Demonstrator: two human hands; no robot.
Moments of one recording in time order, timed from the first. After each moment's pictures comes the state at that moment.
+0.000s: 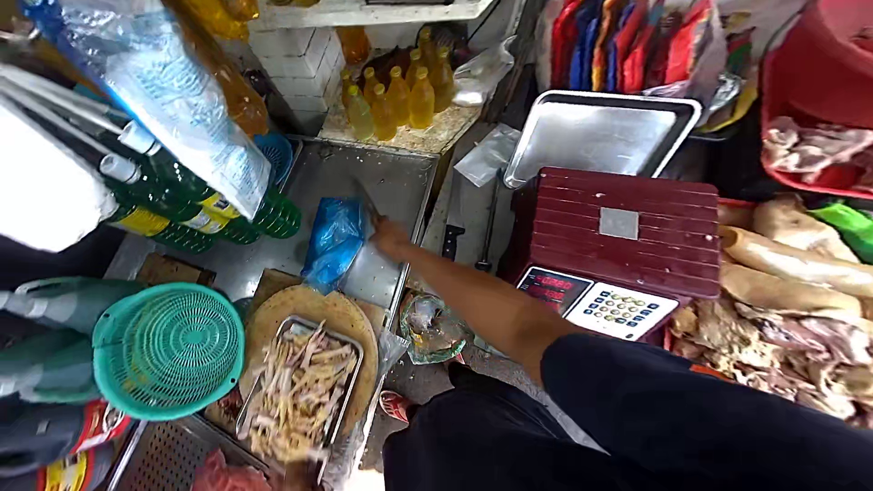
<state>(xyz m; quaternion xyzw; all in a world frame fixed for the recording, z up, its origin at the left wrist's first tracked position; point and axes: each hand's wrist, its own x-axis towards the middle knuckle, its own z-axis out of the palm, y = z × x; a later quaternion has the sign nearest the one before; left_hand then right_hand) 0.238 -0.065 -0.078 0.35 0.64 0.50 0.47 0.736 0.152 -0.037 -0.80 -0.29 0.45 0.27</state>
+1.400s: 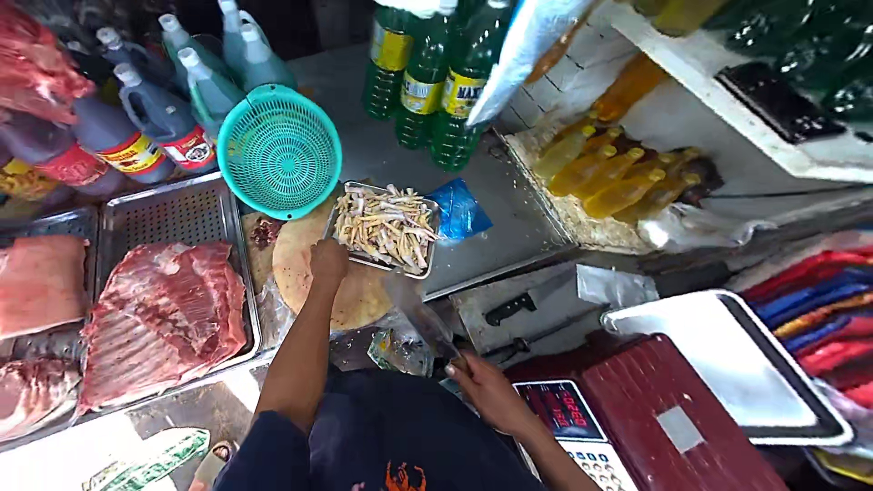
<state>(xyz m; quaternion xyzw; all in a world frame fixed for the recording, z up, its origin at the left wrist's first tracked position) 0.363 0.093 -0.029 0.53 0.80 0.09 0.28 0.700 -0.111 0.003 -0.63 -0.61 0.49 0.04</state>
